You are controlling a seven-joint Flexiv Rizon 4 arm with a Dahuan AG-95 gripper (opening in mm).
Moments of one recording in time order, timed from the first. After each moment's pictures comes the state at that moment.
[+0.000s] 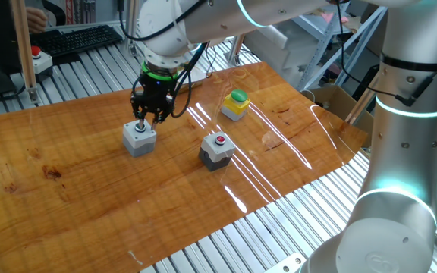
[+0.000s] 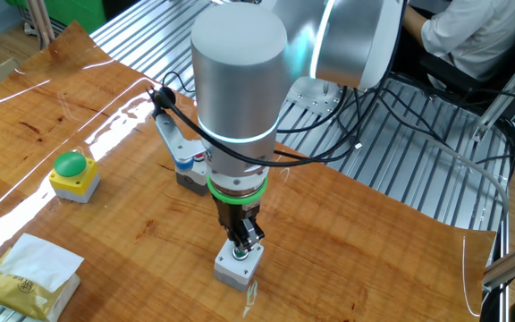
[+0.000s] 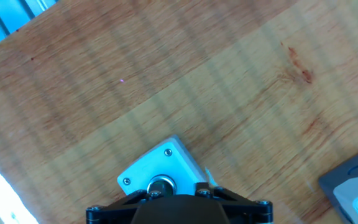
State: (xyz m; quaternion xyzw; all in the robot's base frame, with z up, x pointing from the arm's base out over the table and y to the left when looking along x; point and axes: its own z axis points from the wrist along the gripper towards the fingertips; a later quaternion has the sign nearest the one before) arm 0.605 0.097 0.083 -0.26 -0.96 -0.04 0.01
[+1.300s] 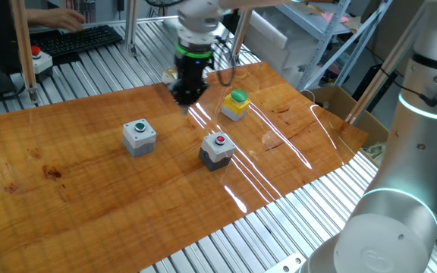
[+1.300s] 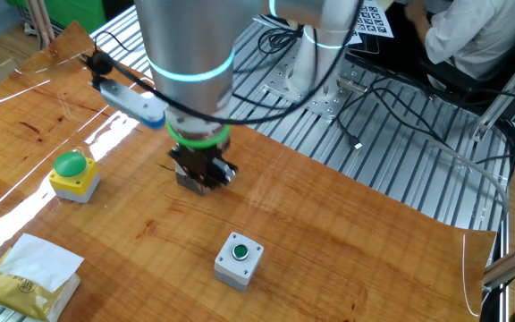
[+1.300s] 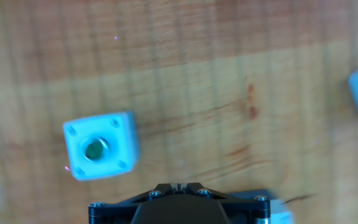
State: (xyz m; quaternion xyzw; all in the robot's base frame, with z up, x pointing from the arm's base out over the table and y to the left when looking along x) arm 0.565 -0.007 0.140 0.02 -1.00 -0.01 0.04
